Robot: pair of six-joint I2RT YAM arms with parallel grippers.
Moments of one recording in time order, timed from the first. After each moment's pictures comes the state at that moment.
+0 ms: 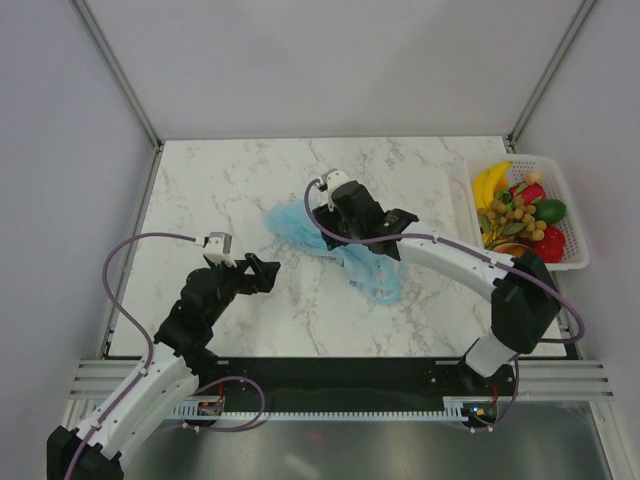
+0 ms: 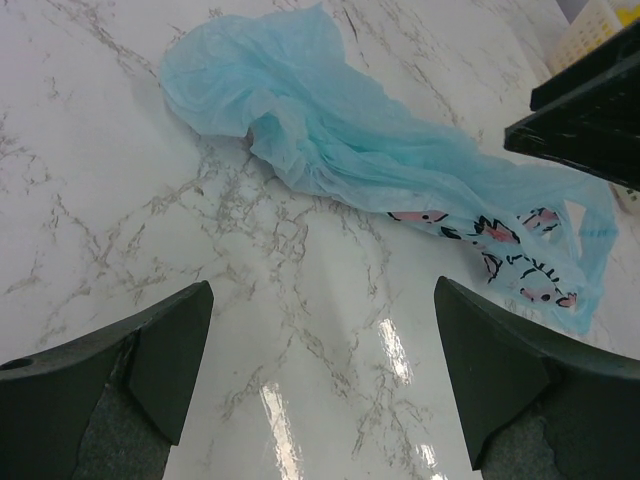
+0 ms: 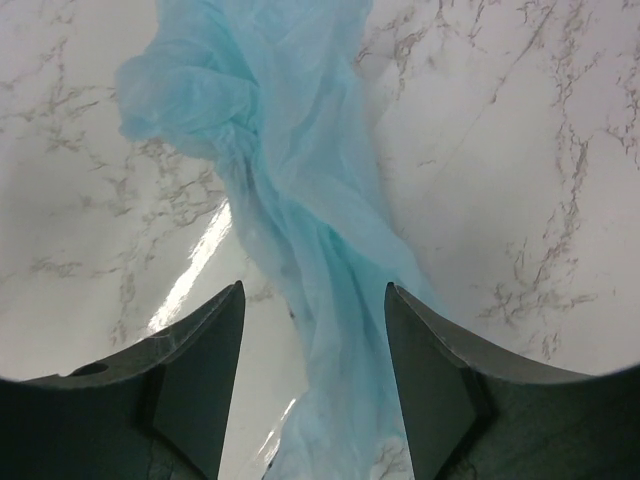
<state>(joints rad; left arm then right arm) -0.47 0.50 0.25 0.01 -0.06 -0.44 0.82 1.58 1.24 -0.35 0.18 0.19</state>
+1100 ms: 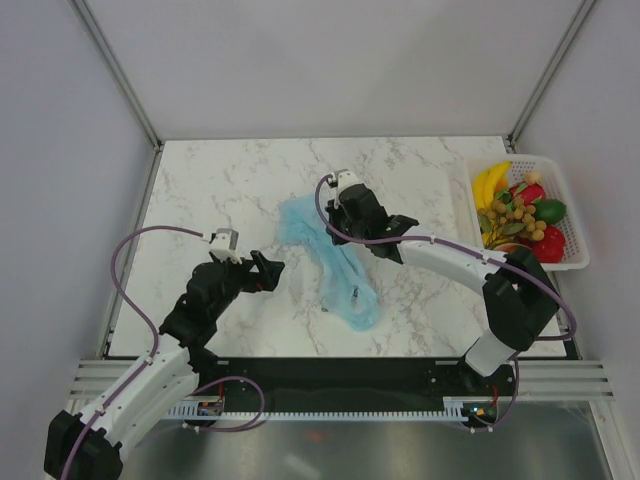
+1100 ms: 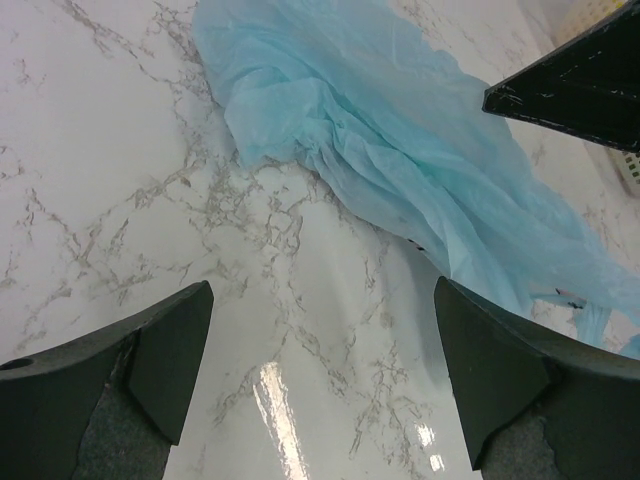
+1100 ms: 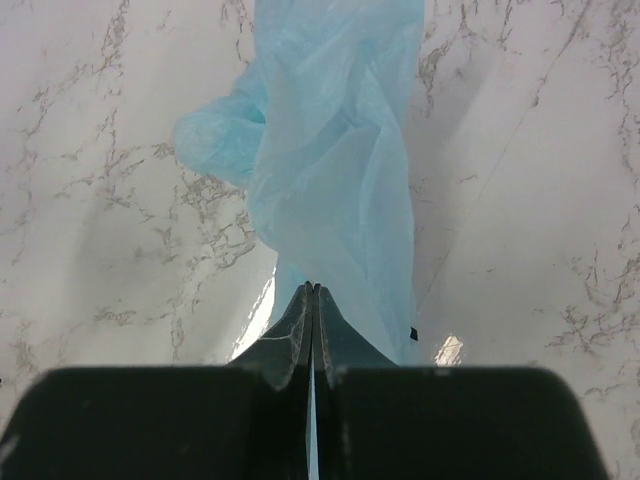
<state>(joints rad) -0.47 0.60 0.26 0.06 -0.02 -0.44 0.76 1.64 1.15 -0.12 0.09 0.33</state>
